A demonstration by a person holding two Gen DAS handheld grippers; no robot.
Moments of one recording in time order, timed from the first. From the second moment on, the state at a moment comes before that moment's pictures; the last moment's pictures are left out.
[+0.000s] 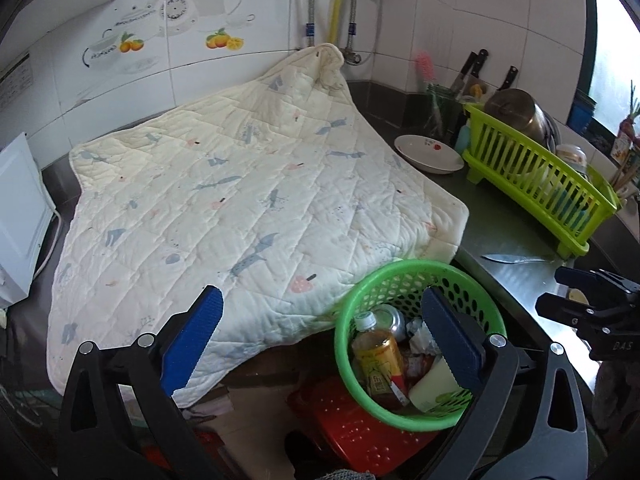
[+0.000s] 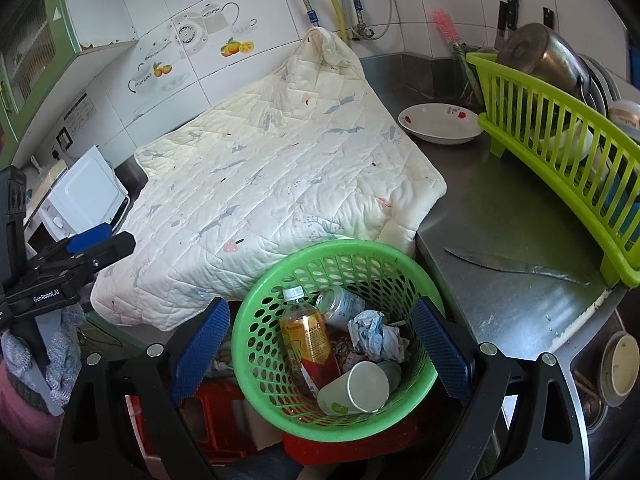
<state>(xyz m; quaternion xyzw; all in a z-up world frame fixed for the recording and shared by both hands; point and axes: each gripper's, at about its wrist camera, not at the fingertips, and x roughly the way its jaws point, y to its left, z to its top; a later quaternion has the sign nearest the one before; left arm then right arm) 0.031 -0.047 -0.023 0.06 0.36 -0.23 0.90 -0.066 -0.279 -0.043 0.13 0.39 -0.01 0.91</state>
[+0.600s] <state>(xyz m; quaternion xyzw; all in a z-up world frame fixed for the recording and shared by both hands) 0.030 -0.002 -0.014 0.03 0.35 -0.13 0.93 -0.031 -0.244 -0.027 0.07 0.40 -0.01 0.92</state>
